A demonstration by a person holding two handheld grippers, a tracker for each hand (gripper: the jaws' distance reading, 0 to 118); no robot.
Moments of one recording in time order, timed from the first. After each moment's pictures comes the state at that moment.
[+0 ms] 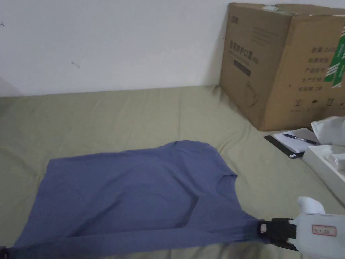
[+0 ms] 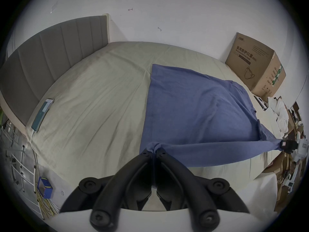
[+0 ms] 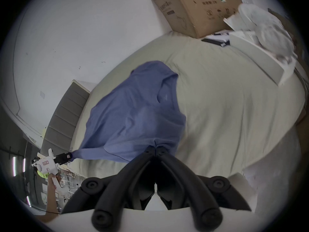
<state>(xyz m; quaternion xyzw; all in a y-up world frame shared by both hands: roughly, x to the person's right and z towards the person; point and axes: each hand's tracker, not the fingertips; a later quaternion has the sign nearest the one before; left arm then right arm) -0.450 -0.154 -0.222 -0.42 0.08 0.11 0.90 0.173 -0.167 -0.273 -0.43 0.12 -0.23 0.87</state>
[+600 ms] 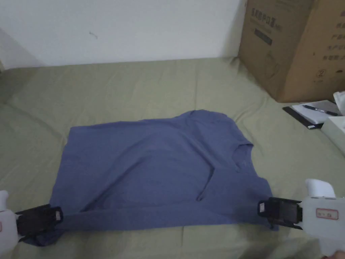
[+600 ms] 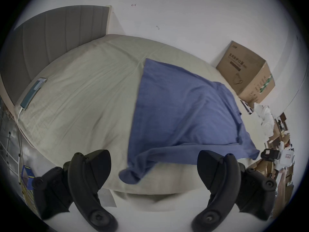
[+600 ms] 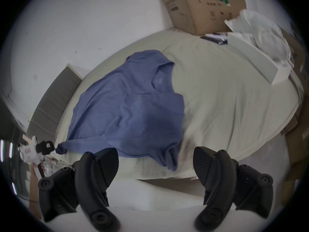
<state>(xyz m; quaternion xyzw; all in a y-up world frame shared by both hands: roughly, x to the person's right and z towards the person) -0.449 -0.161 -0.183 -0.41 0.03 0.19 0.89 0.140 -0.174 -0.242 -0.44 0.11 -0.14 0.88</state>
